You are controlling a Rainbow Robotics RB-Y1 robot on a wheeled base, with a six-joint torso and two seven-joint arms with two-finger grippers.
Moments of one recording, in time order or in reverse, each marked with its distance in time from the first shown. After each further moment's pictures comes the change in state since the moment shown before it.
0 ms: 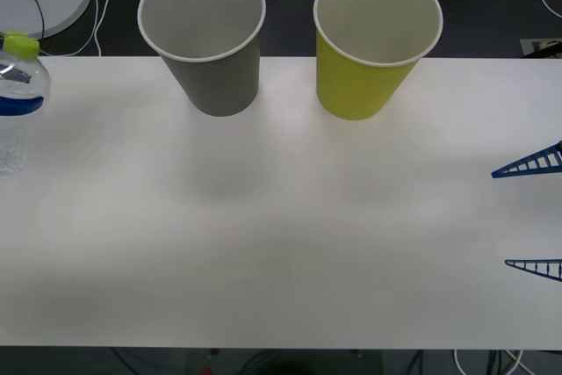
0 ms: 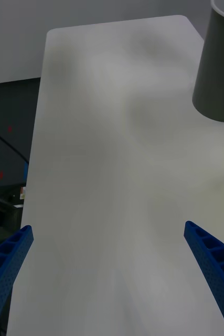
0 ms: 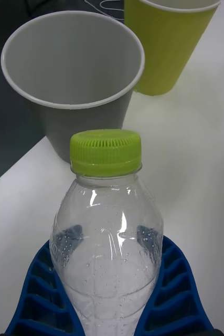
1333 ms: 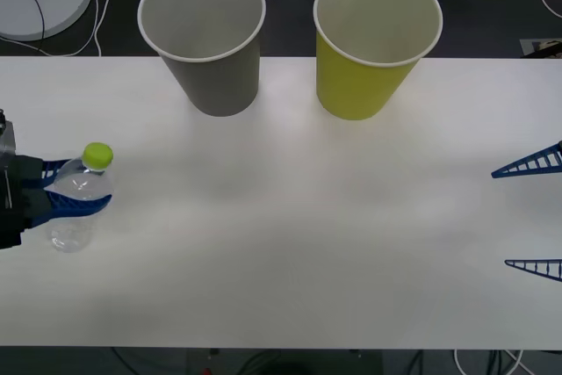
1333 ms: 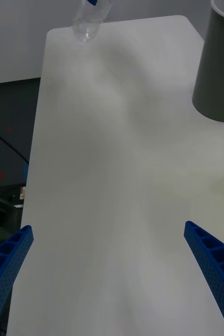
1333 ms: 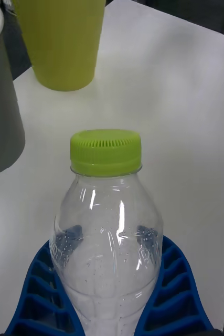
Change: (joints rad) right arm 0.000 0.000 0.000 0.000 0.000 0.000 0.000; left arm 0.164 -0.232 -0.089 -0.189 -0.061 0.001 -0.219
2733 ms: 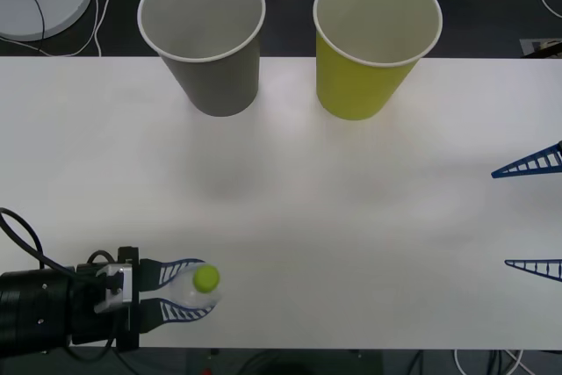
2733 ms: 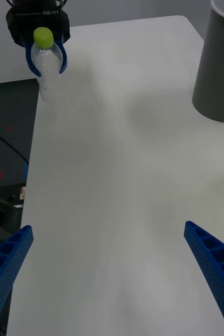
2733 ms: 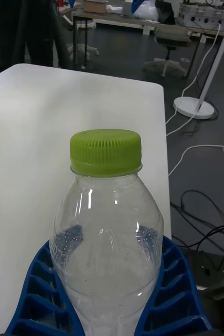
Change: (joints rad) right arm 0.000 0.000 0.000 0.000 0.000 0.000 0.000; left arm -0.001 -0.349 -0.408 0.074 -0.010 -0.044 -0.591
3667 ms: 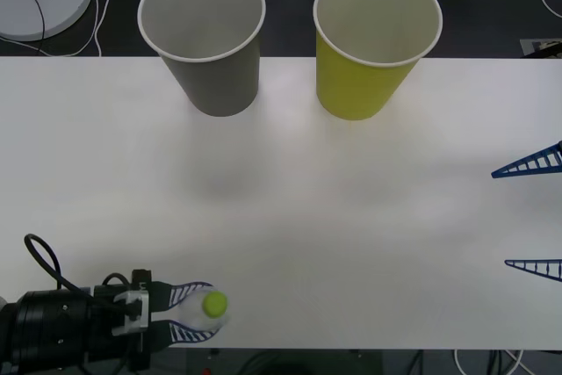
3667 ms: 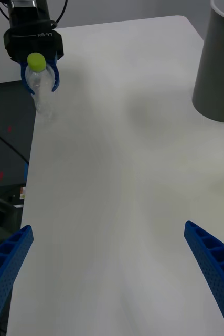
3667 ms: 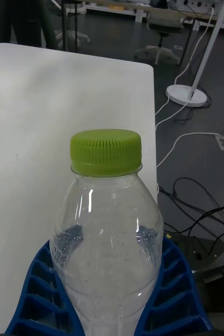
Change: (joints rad) right arm 0.000 0.000 0.000 0.000 0.000 0.000 0.000; left arm -0.006 -0.067 -0.053 0.112 -0.063 -0.039 -0.095
